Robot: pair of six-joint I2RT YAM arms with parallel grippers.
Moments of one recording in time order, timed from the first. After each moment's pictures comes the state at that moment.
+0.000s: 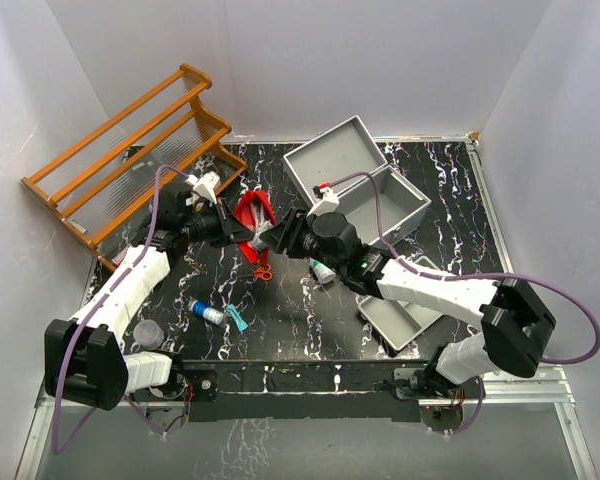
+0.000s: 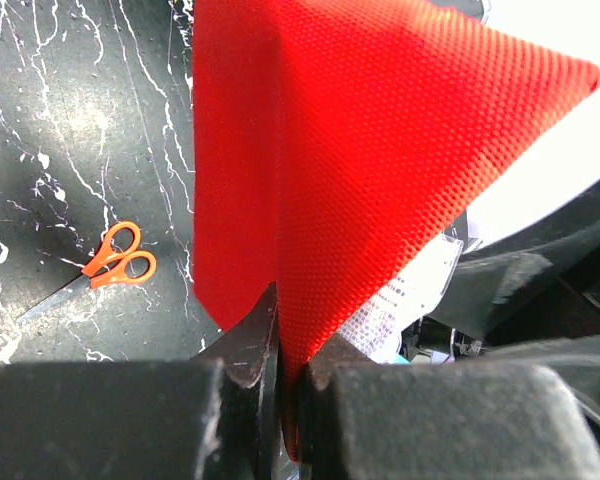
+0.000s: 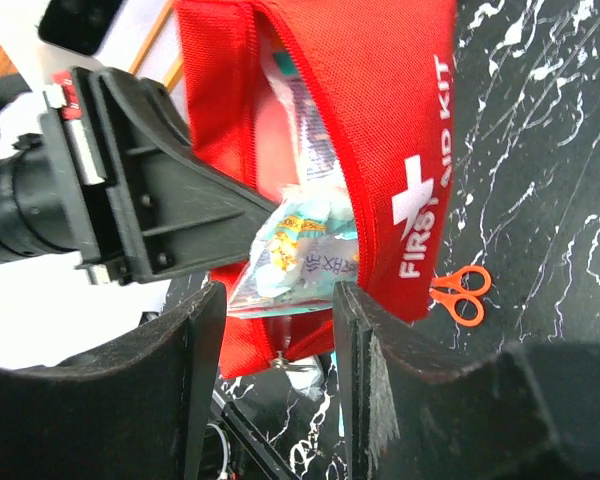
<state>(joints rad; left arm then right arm) -0.22 1.24 0.89 -0.29 0.61 -0.59 0.91 1.43 0.93 0.25 0.14 0.87</state>
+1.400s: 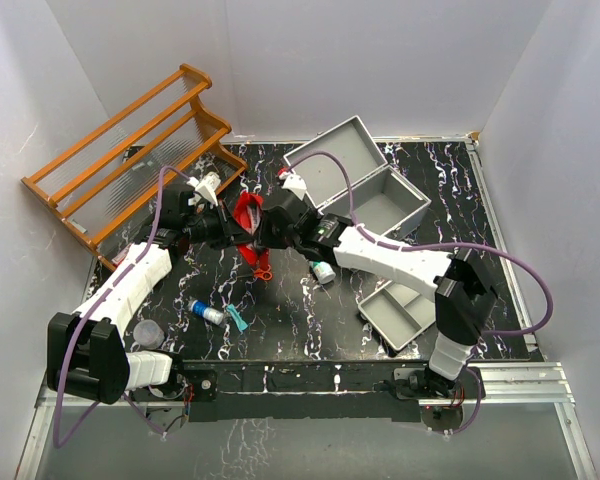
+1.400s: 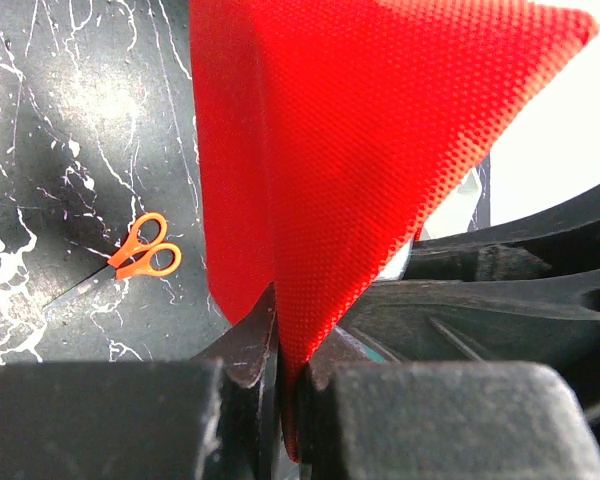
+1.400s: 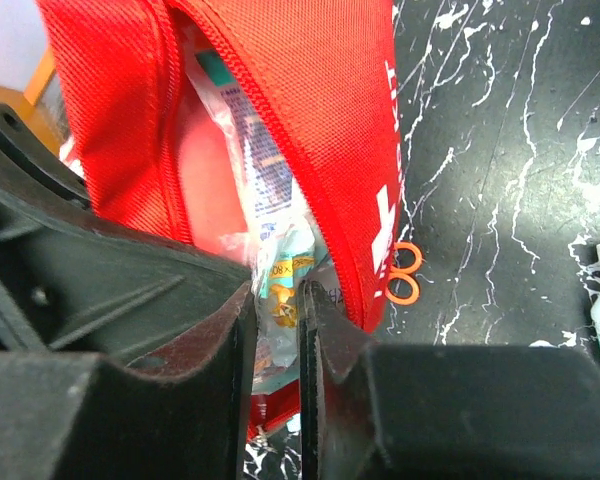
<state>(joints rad) -0.22 1.27 0.89 -0.32 0.58 -0.56 0.95 1.74 1.47 -0.36 0.26 0.83</state>
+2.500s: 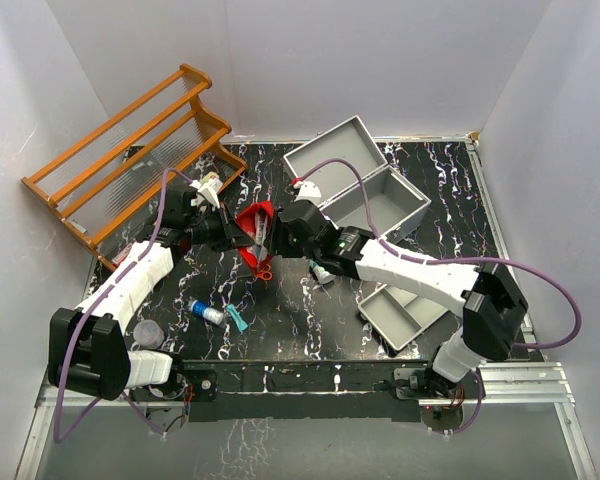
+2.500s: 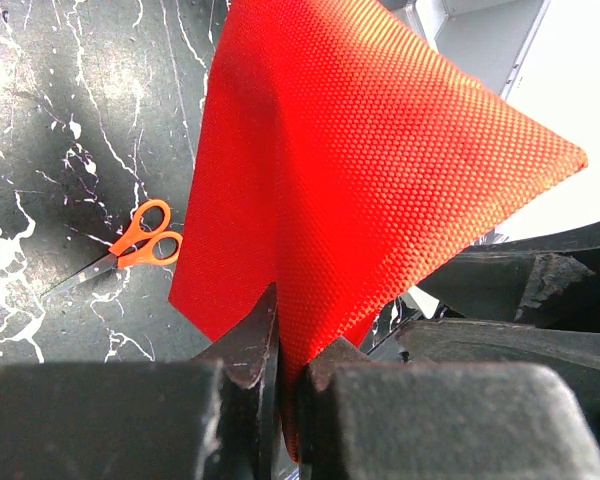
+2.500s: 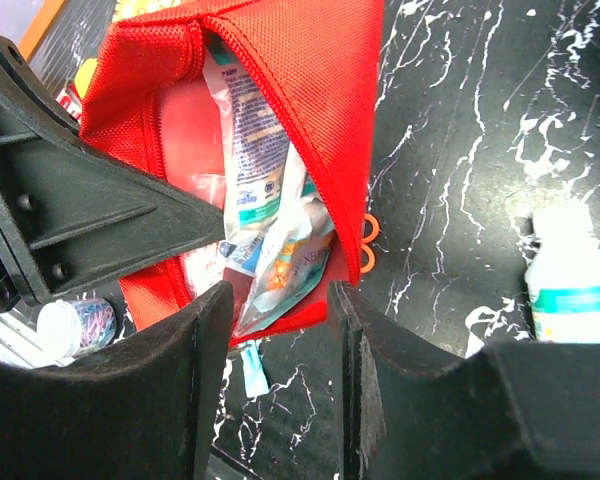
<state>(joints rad) -0.23 1.29 0.89 -0.34 0.57 -0.56 0.95 1.58 1.25 -0.27 0.25 0.76</state>
